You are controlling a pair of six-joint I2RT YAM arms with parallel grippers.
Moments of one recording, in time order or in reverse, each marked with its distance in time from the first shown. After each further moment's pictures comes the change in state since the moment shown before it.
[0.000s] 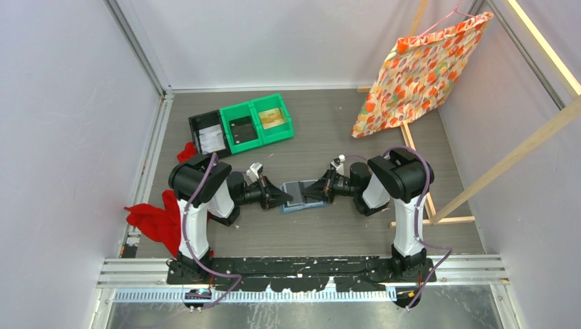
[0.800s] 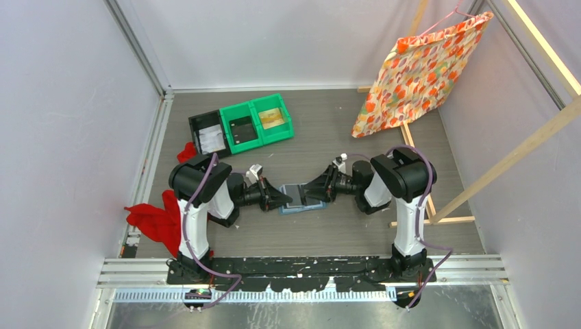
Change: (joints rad) left arm 0.001 0.002 -0.015 0.002 -0.005 0.008; right arm -0.030 0.016 0.000 0.037 -0.033 0.018
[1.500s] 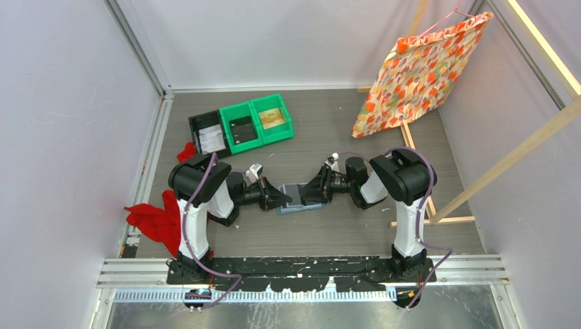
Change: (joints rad) left arm 0.000 0.000 0.009 -0.013 0.013 0.013; right arm 0.045 -0.072 0.079 -0.299 -0.063 -0.140
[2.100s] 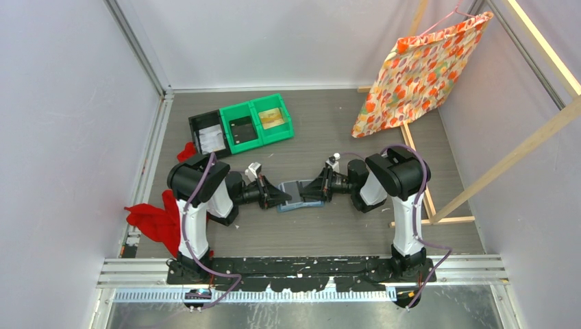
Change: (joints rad) left arm 0.014 -0.006 0.000 0.015 0.006 -0.014; right arm -0.005 0.093 -0.021 0.255 0.004 0.116
